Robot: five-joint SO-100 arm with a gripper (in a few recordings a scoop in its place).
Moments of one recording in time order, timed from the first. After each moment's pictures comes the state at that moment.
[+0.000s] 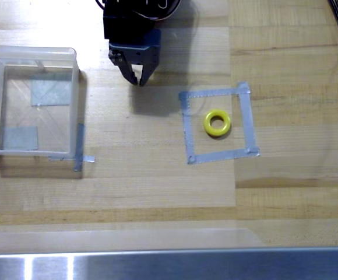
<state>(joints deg) 7.1 157.5 163.9 59.7 87.2</state>
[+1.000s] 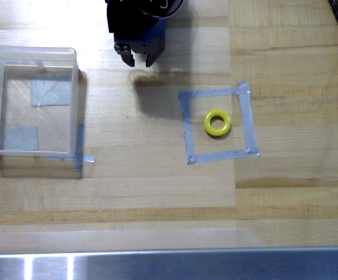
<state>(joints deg) 2.9 152.2 151.3 77.9 88.0</state>
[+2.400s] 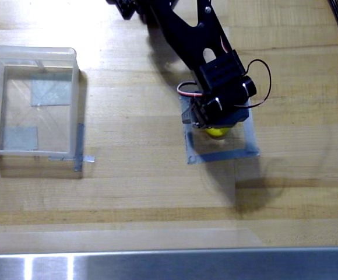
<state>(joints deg) -24.9 71.7 85.5 80.6 110.7</state>
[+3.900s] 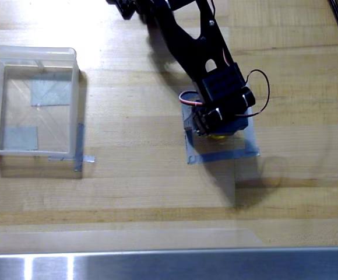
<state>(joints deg) -24.7 66.2 86.1 73.7 111.7</state>
